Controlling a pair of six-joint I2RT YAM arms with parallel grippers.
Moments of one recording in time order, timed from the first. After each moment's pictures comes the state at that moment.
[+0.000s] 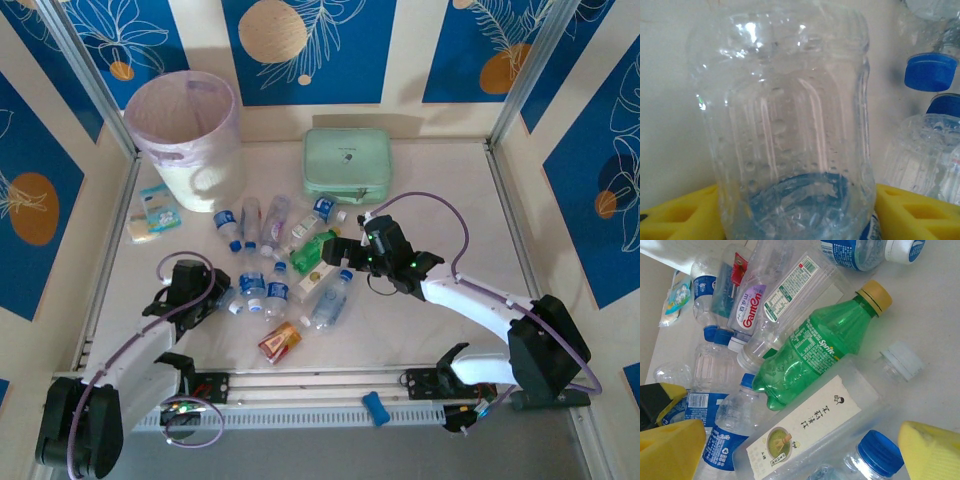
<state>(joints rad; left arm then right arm) -0.22 0.91 0.28 -0.24 -0.04 -1.03 0.66 1.26 0.72 -0.13 -0.10 0.71</state>
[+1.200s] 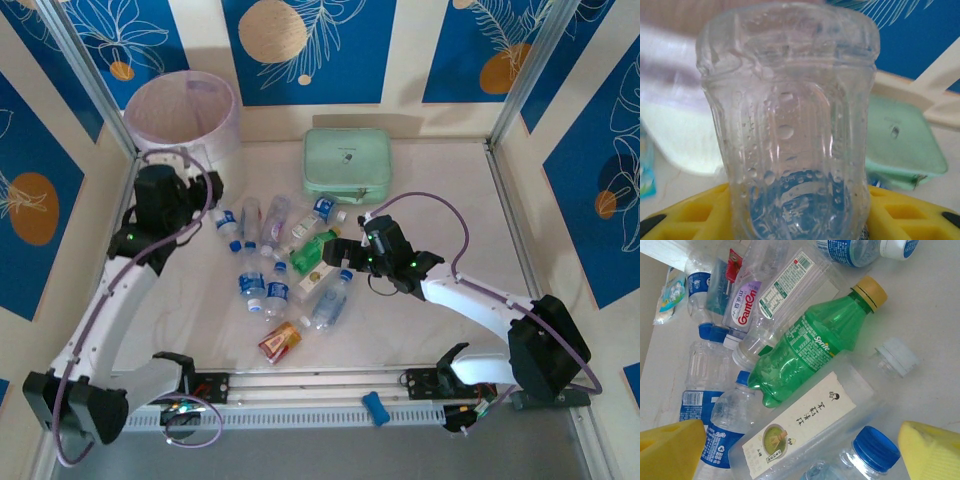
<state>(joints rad) -0.21 1.12 1.17 -0.41 -0.02 -0.36 0.66 1.26 0.73 -0.16 -0.09 0.70</state>
